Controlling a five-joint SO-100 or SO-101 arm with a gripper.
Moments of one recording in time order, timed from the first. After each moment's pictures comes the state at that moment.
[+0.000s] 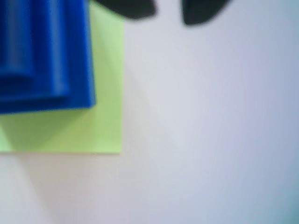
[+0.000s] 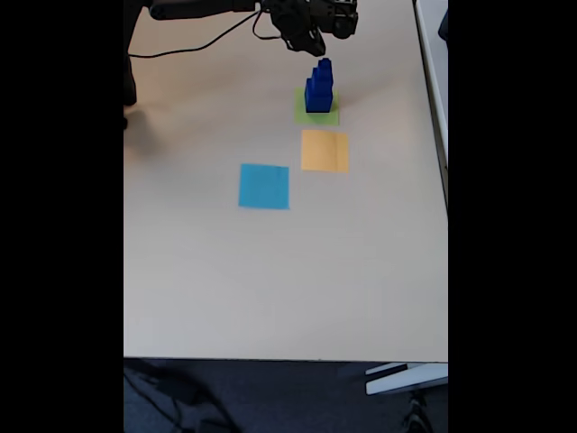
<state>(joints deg) -8.7 65.5 62.6 50.6 98.3</state>
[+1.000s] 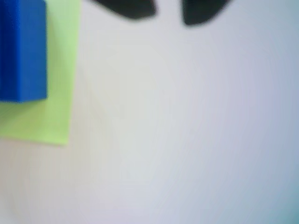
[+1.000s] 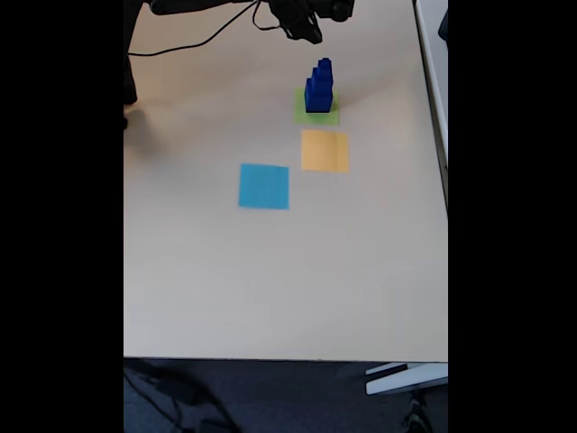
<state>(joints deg) -11.4 65.7 59.5 50.6 90.2</state>
